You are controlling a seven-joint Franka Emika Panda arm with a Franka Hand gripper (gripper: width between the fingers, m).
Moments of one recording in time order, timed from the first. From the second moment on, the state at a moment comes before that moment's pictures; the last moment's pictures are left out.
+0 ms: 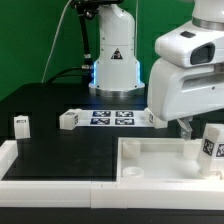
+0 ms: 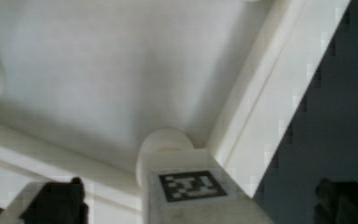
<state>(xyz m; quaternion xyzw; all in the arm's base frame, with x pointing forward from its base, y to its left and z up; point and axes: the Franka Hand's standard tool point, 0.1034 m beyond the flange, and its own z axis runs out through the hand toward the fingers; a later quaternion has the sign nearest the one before) 0.620 0.120 0.084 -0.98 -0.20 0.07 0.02</state>
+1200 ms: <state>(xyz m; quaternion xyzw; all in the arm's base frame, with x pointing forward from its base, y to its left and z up) 0.634 0.125 0.081 -0.98 -0.20 0.06 0.03</state>
